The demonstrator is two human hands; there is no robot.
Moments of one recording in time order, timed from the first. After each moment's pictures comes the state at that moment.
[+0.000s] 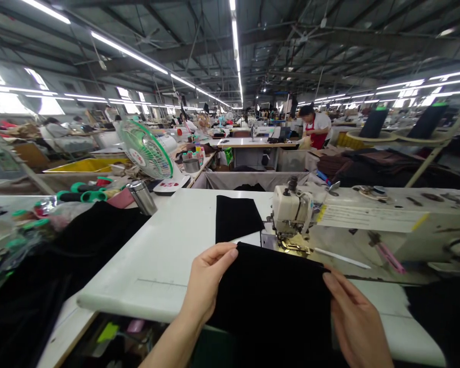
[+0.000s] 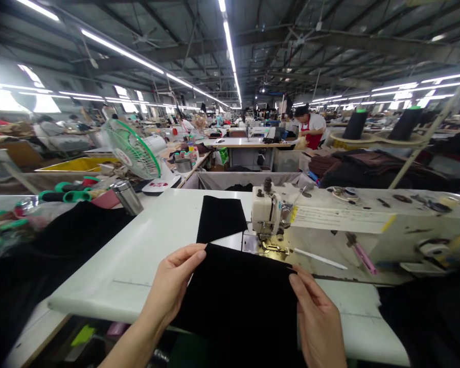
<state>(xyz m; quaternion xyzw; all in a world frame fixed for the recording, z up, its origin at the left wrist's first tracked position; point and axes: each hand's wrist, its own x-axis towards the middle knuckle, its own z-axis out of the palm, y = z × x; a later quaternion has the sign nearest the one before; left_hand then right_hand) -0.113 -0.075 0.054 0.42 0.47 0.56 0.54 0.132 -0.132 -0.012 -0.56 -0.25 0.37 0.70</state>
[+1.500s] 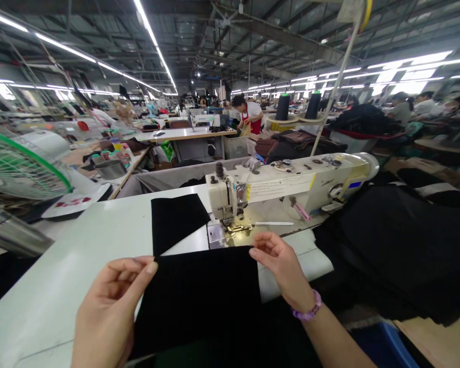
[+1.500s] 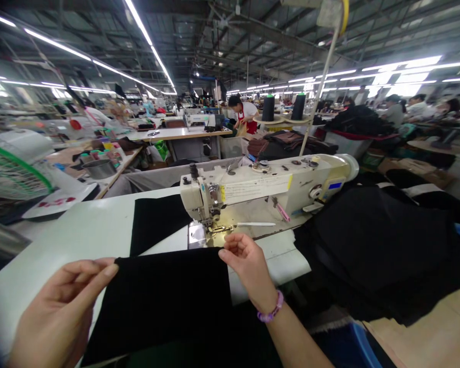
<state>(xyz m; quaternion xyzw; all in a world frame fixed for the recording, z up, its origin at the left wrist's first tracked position) -0.122 -0.066 0.070 0.46 0.50 0.60 0.41 0.140 -0.125 0.026 -0.51 -0.36 0.42 0.66</state>
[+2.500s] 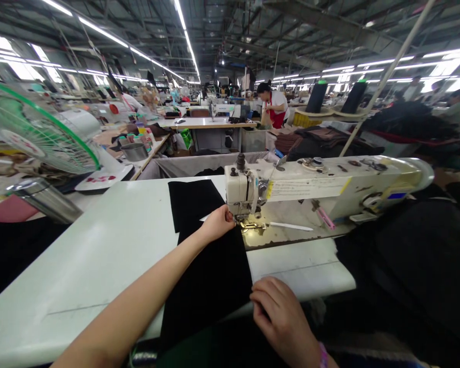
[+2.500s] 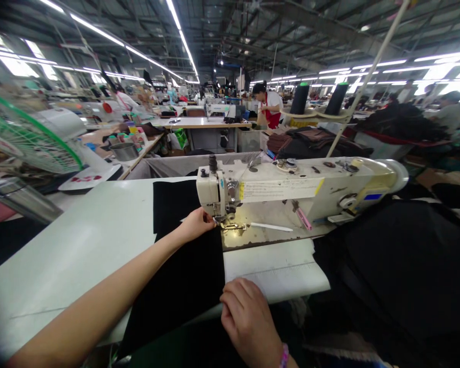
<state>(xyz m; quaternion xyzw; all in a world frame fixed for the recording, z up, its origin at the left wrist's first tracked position) -0.008 0.078 -0.015 0.82 0.42 0.23 0.30 0.120 -0.165 -0.046 -0.51 -0.75 0.03 0.41</state>
